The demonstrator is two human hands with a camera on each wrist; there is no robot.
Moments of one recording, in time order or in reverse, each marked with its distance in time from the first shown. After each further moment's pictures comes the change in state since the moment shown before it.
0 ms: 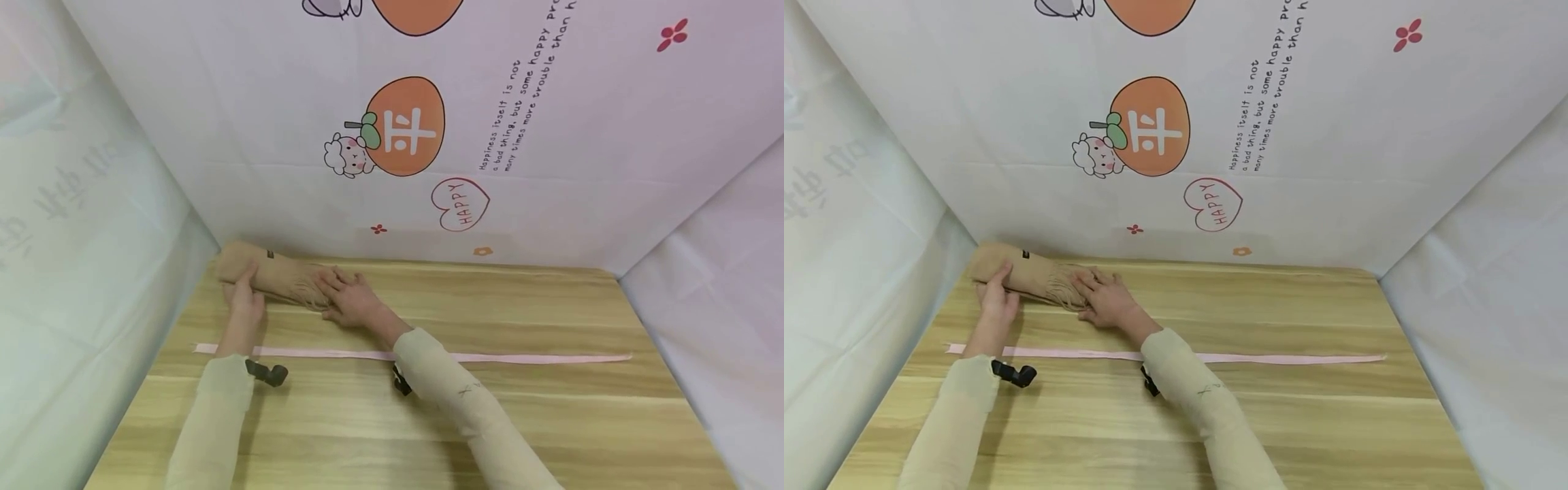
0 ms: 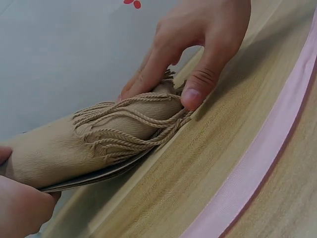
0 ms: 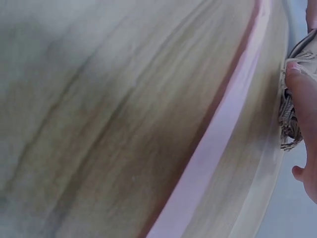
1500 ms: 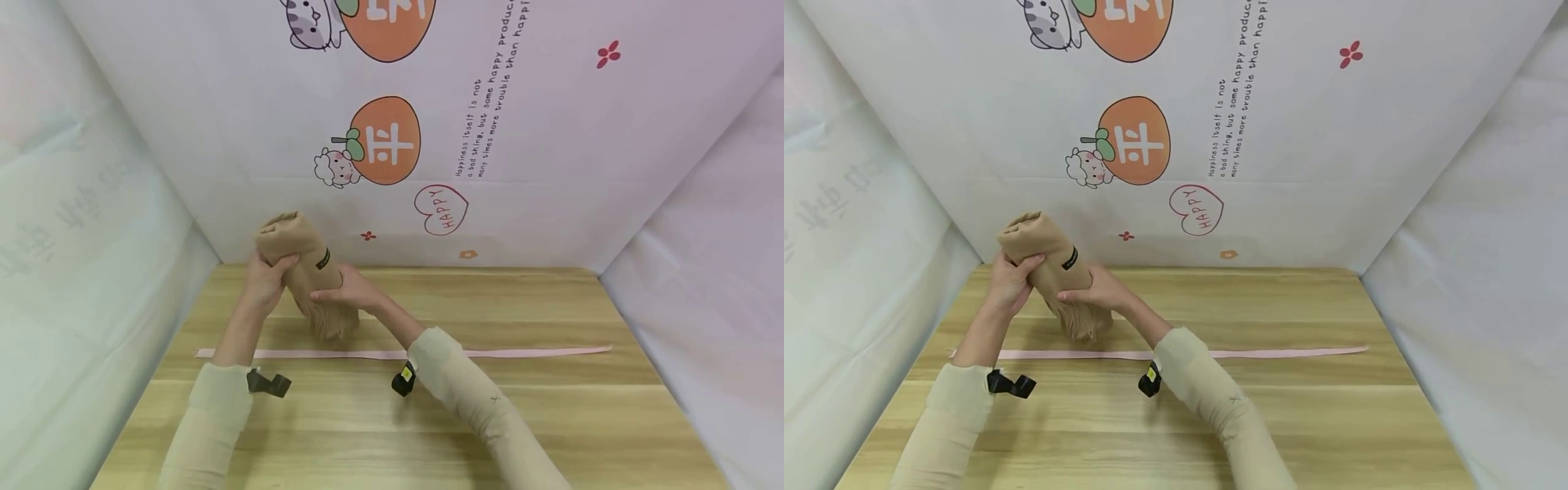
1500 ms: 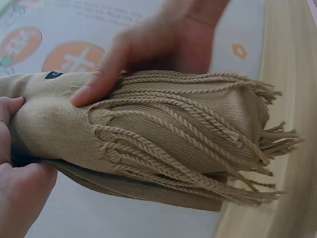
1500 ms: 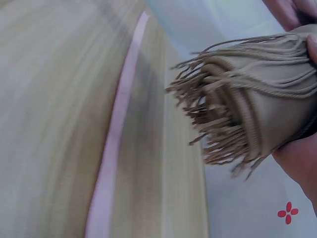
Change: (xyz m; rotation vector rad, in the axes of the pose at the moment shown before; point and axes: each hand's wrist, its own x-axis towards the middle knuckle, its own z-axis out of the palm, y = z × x) left_hand -0.127 0.009 0.084 0.478 -0.726 0.264; right_hand -0.061 -0.005 -0.098 1.285 0.207 -0.059
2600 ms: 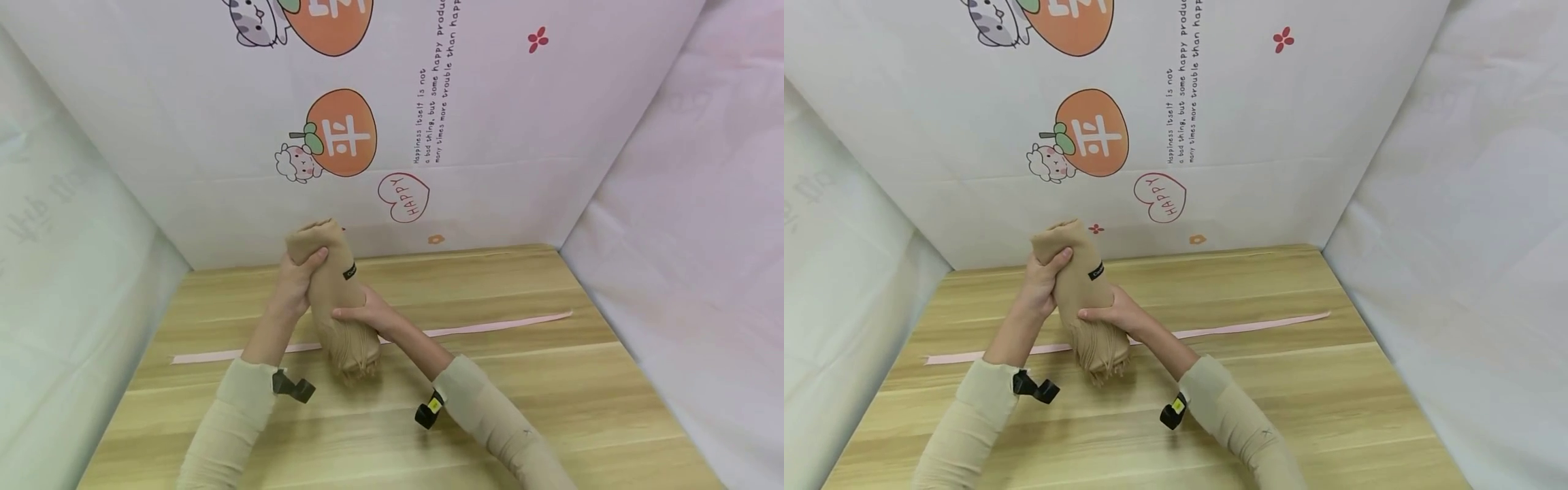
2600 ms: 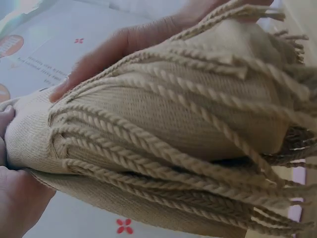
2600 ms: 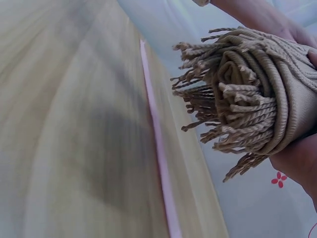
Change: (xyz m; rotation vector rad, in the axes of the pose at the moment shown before) left_hand -0.012 -0.034 0.101 -0.139 -0.032 -0.103; right_hand -0.120 0.000 -0.010 0.418 0.078 0.129
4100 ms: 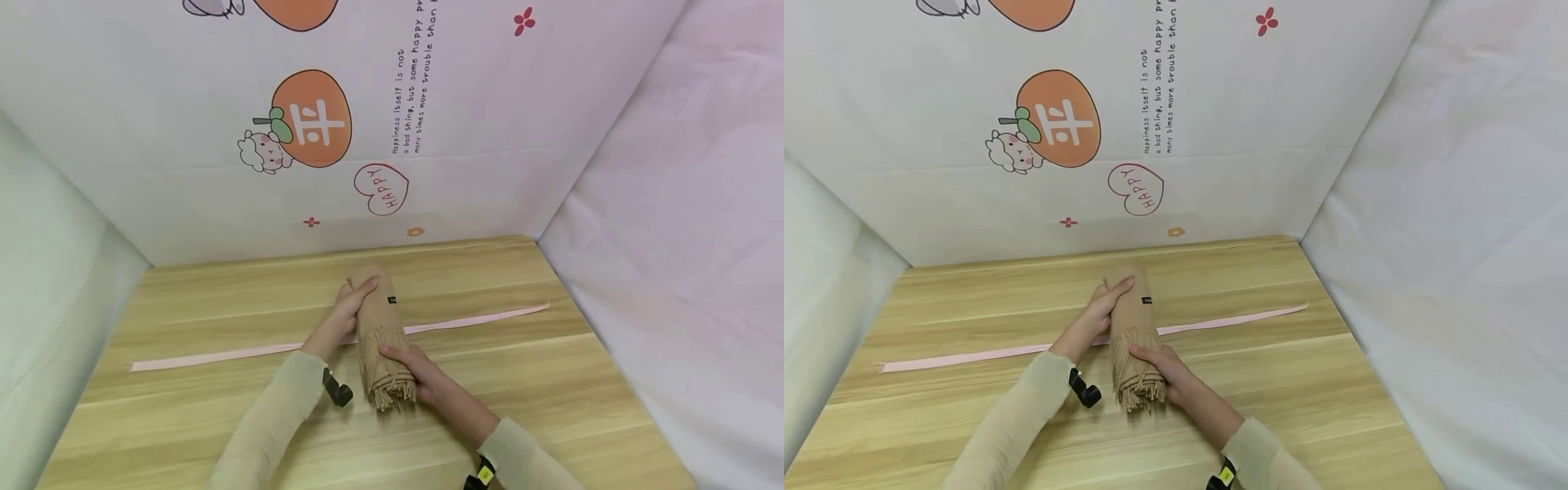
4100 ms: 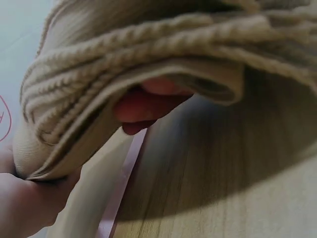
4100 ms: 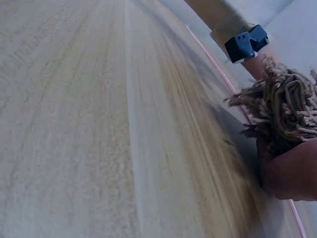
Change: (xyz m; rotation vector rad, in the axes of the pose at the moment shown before) left_hand 0.055 -0.183 0.021 0.133 0.059 -0.429; right_hand -0.112 0.087 -0.040 0.399 0.359 0.388
